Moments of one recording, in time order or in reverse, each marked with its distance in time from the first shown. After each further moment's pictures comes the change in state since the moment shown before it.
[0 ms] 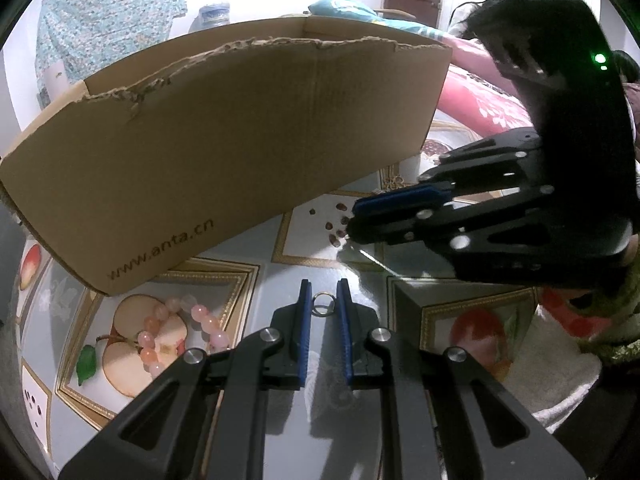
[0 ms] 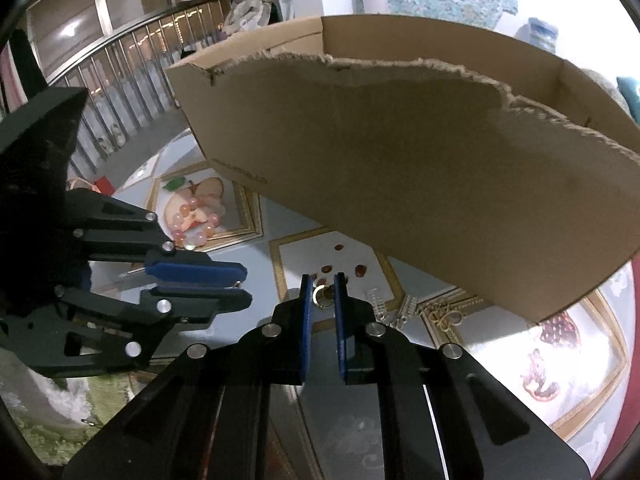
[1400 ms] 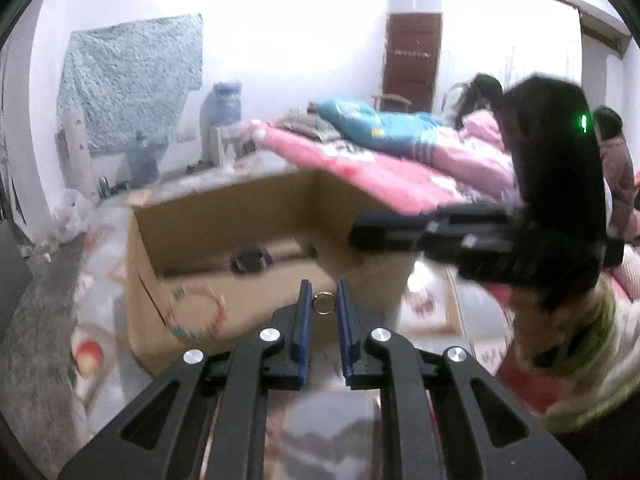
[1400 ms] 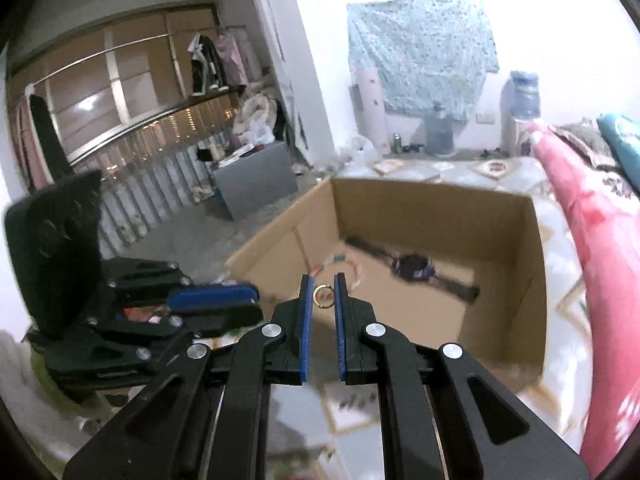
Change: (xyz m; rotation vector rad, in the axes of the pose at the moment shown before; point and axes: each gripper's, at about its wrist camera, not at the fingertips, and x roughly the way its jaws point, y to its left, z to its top) left arm -0.110 0.030 0.072 -0.029 -0.318 -0.015; right arm -0.085 -0.001 0.082 0.083 -0.325 0.057
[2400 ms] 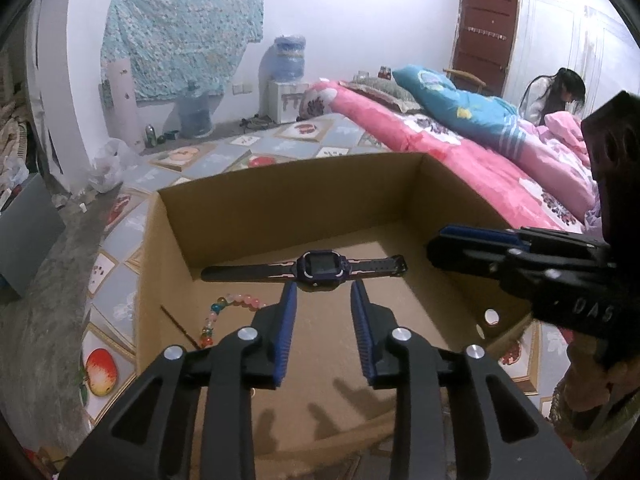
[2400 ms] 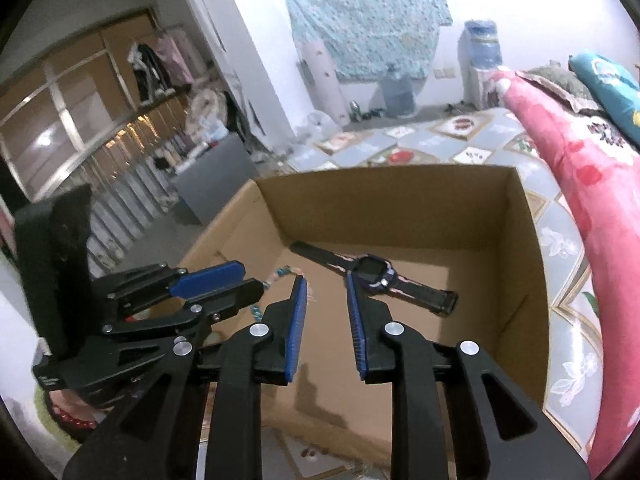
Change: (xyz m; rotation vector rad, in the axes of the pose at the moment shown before) left arm 0.086 0.051 0.031 -0.132 0.151 0.187; right arm 0.050 -0.060 0.026 0.189 0.082 -0.051
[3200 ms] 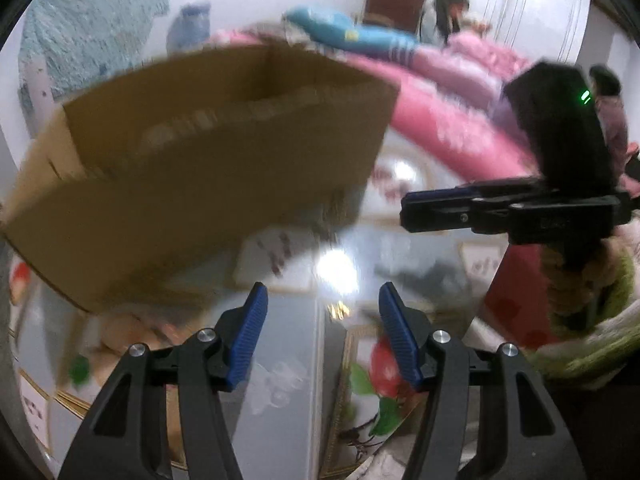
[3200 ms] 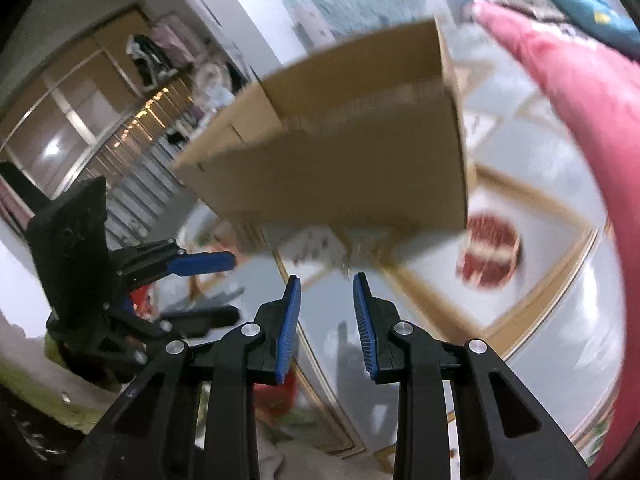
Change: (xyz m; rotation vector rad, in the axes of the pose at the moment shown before) left arm -0.018 -0.076 -0.121 0.183 0.205 -0.259; right arm -0.045 -0.017 -0.138 0.103 0.173 0.046
